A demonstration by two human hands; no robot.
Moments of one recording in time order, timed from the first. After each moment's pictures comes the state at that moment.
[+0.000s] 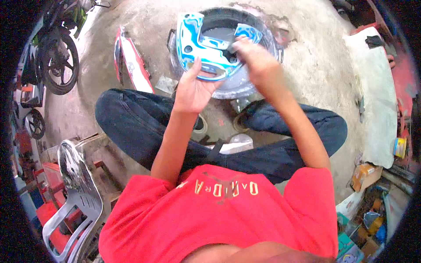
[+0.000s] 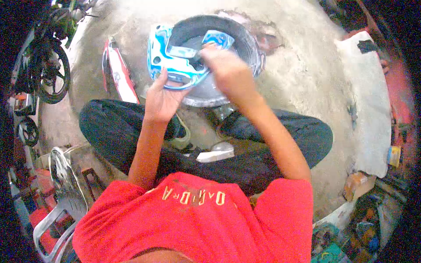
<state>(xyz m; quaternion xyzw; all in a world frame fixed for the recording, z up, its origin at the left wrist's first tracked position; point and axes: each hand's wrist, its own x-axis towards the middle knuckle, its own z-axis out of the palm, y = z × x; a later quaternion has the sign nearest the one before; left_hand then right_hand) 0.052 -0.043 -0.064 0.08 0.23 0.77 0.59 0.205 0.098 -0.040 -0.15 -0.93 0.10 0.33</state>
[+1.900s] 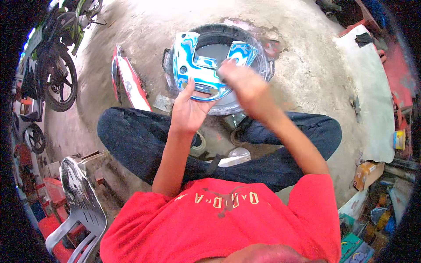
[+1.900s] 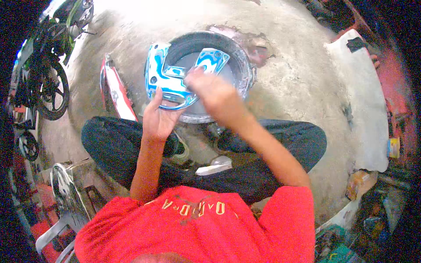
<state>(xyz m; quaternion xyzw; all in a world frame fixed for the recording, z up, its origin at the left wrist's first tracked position) 0.049 -0.042 -0.061 0.05 0.20 0.77 0.61 0.210 0.086 -0.030 -0.09 -0.94 0.09 0.32</state>
